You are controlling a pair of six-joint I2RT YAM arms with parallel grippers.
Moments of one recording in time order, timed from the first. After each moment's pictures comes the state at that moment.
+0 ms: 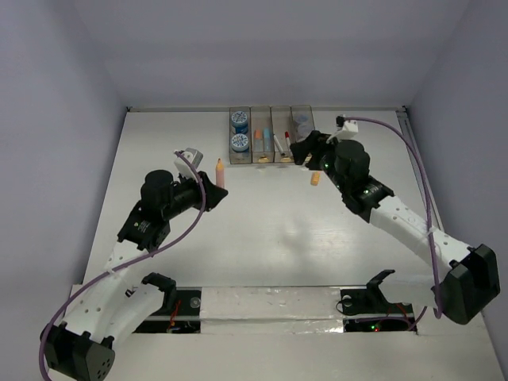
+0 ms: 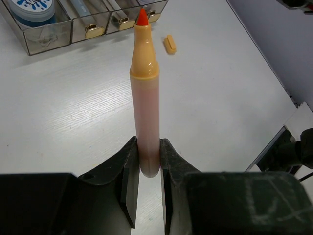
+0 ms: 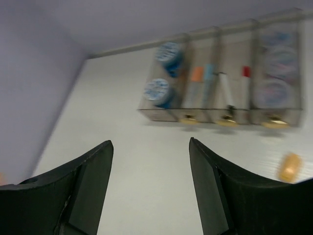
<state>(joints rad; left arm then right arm) -0.36 0.79 0.71 -0.23 0.40 -0.34 0.65 1.20 0.95 0.18 0.16 0.53</state>
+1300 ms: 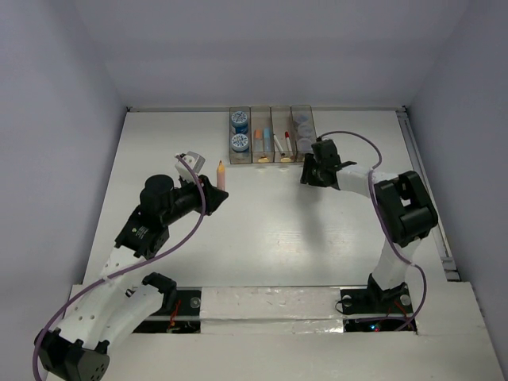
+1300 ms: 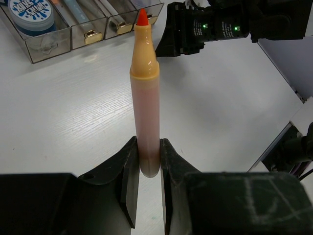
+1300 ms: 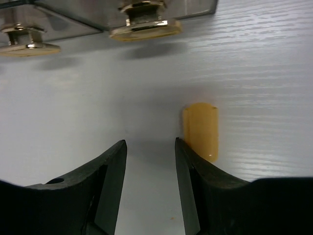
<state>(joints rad) -0.43 0.74 0.71 -0.25 0.34 -0.30 0.38 1.84 1.09 -0.10 0.10 0.47</state>
